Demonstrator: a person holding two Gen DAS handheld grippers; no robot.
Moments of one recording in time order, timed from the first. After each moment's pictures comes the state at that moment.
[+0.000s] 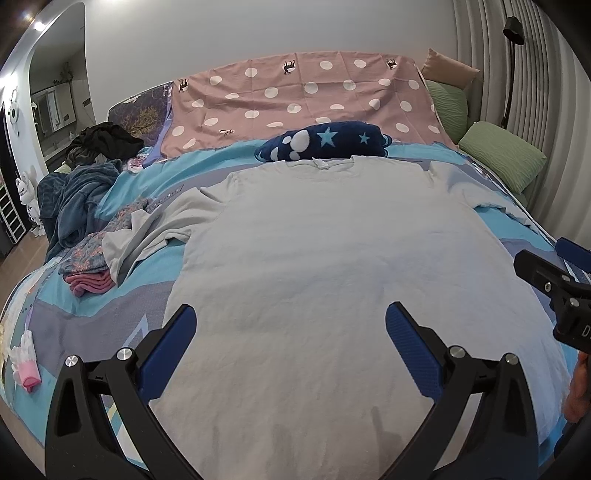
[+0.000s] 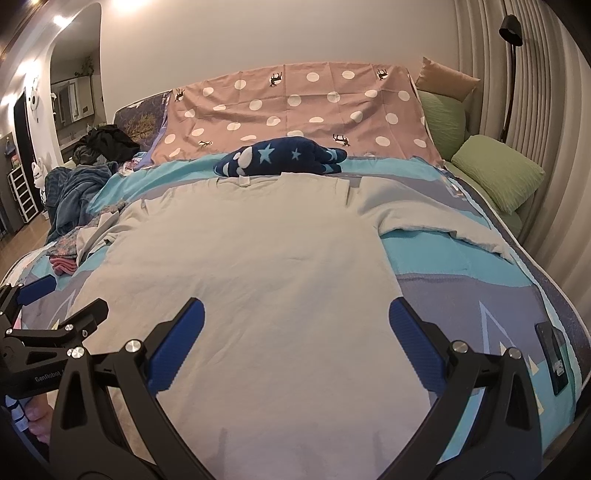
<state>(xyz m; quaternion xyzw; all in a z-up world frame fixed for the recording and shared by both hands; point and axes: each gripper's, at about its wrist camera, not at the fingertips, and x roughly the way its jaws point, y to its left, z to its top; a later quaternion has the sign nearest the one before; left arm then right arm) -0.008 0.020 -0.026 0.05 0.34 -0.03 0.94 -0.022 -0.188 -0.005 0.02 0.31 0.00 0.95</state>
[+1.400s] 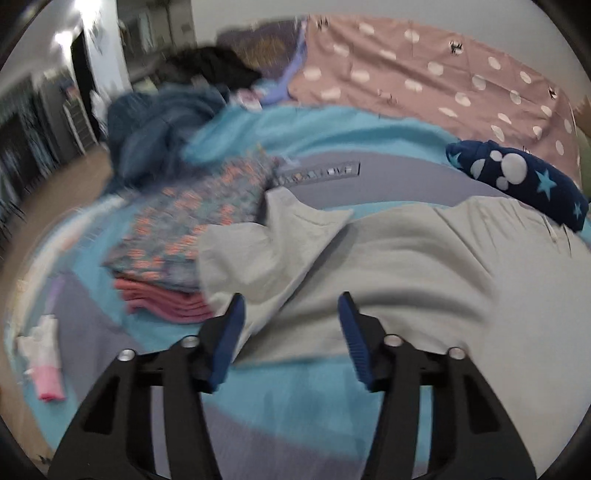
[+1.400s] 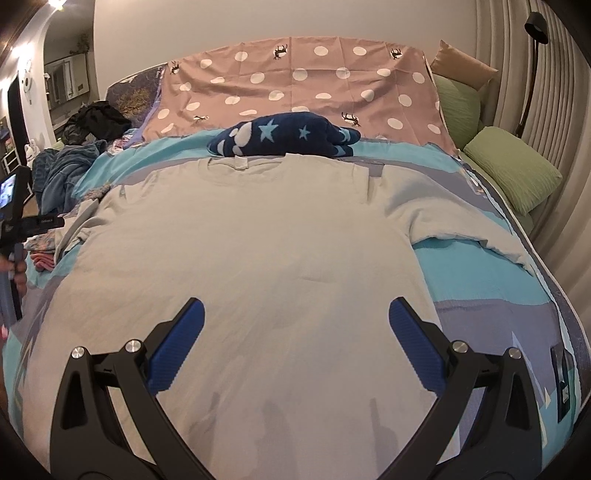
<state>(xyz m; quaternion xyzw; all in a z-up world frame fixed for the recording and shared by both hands) 0.219 0.257 -0.065 -0.06 0.43 0.15 0.89 0.070 -0.171 -0.029 0.00 0.36 0.00 0.93</state>
